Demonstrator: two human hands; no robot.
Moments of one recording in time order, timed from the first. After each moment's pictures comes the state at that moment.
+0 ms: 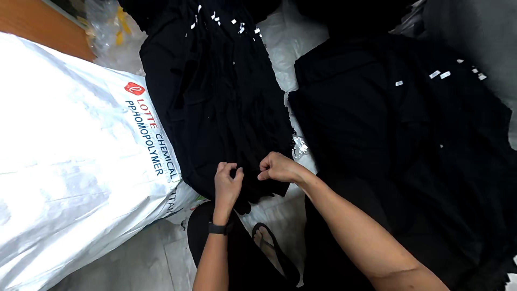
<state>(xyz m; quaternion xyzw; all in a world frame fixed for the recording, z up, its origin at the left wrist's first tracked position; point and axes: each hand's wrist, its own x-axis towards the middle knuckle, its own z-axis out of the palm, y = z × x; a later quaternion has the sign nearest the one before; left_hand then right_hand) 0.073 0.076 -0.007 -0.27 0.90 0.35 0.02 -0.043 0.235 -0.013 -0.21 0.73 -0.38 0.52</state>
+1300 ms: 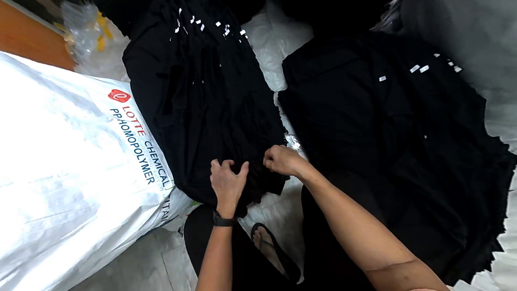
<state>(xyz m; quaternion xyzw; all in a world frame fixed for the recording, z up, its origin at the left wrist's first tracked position) 0.050 0.093 -0.014 -0.31 0.92 0.21 0.11 -0.055 0.251 -0.023 -0.20 0.81 -0.30 0.45</state>
